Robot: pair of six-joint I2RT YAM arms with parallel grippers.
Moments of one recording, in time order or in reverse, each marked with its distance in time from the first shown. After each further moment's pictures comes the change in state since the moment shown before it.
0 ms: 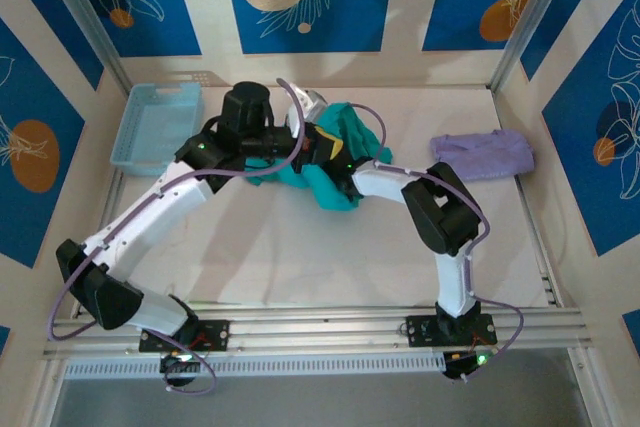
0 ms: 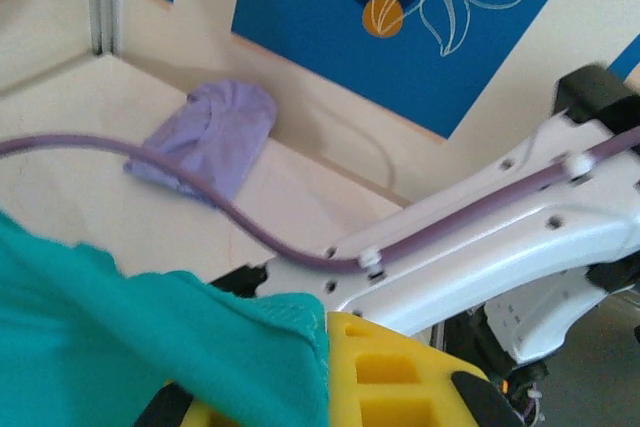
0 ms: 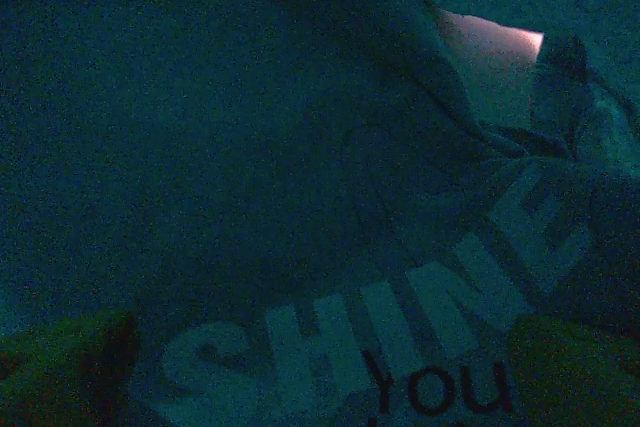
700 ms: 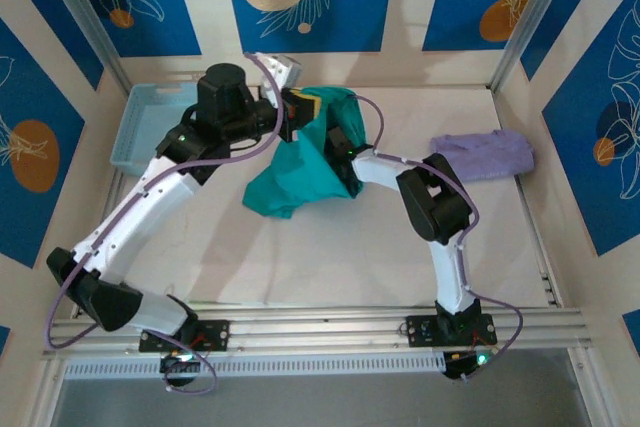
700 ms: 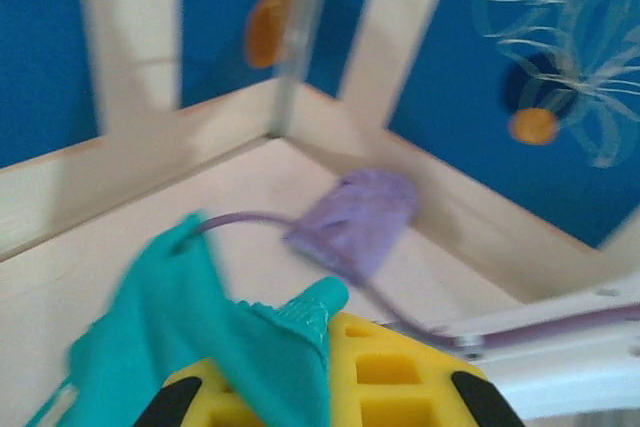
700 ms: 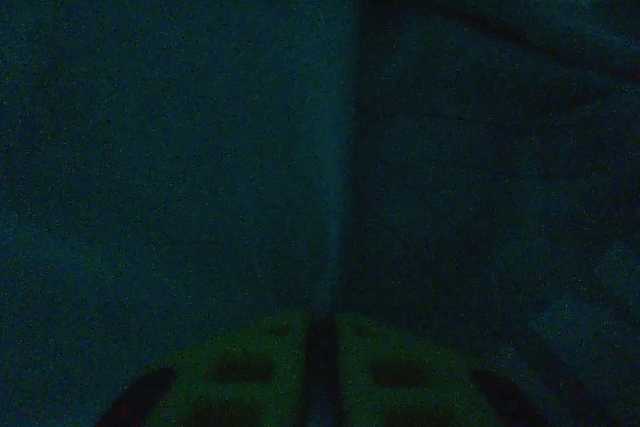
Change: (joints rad) left arm 0.101 -0.029 0.033 0.052 -0.304 -0.035; right arm -0.073 0.082 0.095 -0.201 -0.215 0.085
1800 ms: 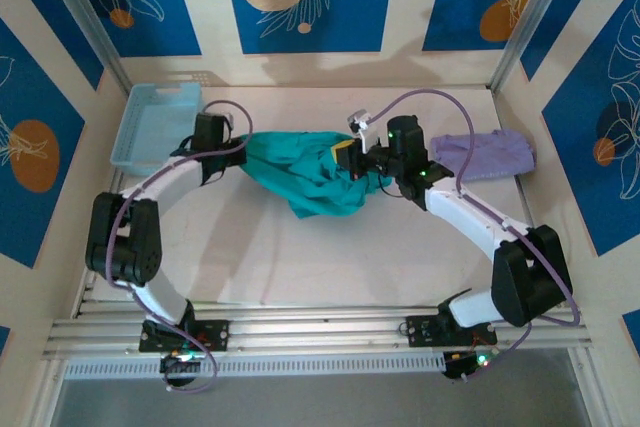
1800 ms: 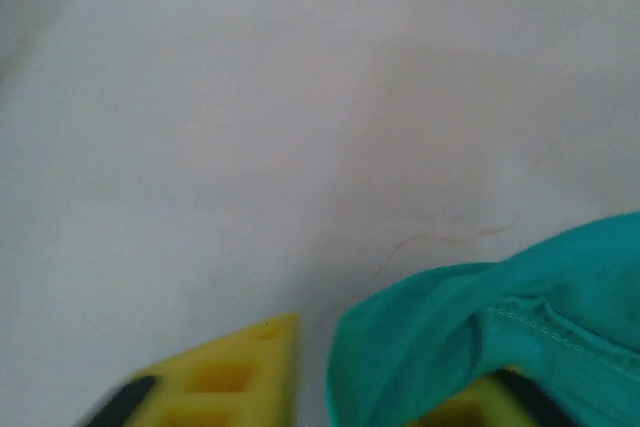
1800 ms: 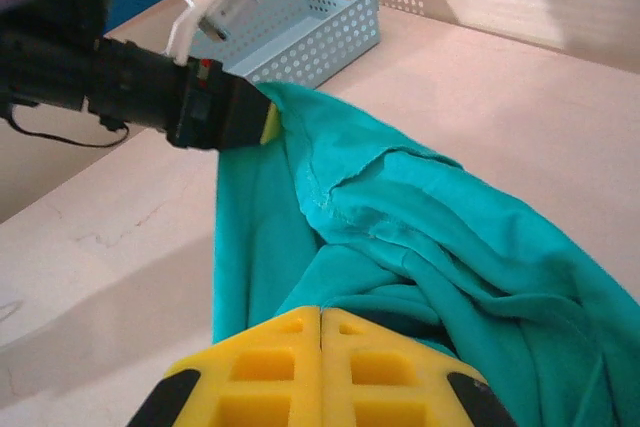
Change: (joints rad) left arm 0.382 0.273 -0.486 0.169 -0.291 -0.179; right arm -0.138 -0.695 -0.450 0.381 -0.625 0.119
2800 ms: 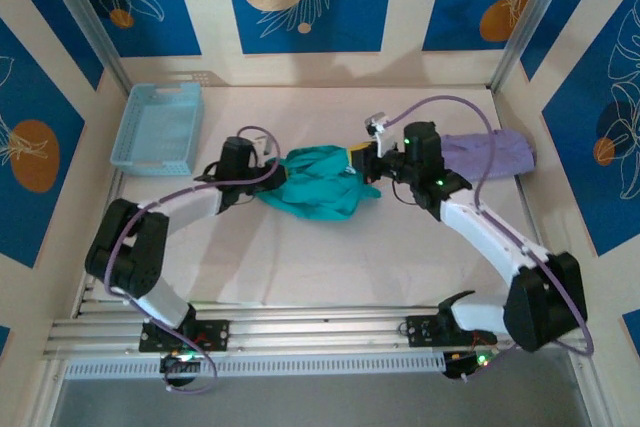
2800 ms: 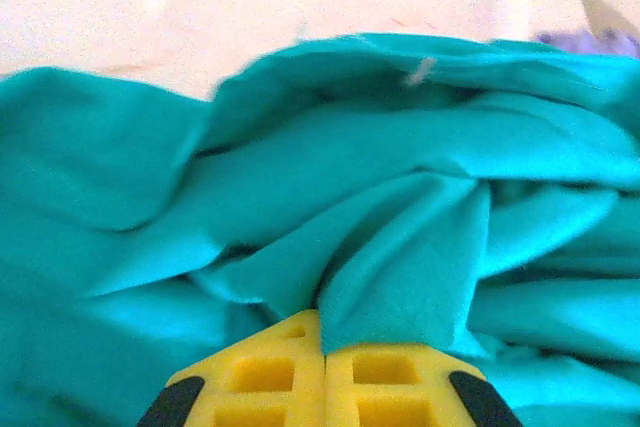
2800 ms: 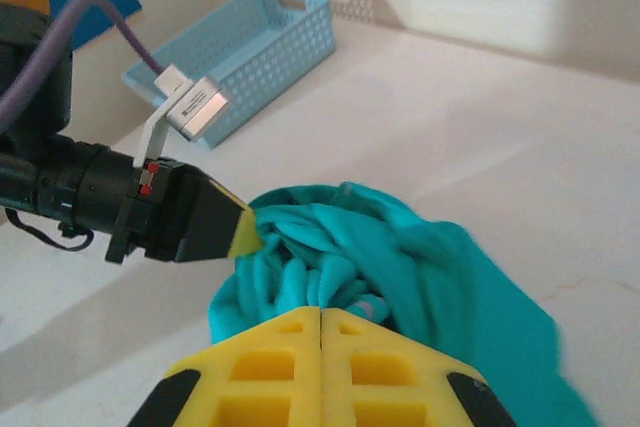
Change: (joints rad) left arm -0.171 -0.083 -0.226 0.278 0.304 -0.185; right arm -0.041 -0.178 -0.074 -0.079 0.062 0.017
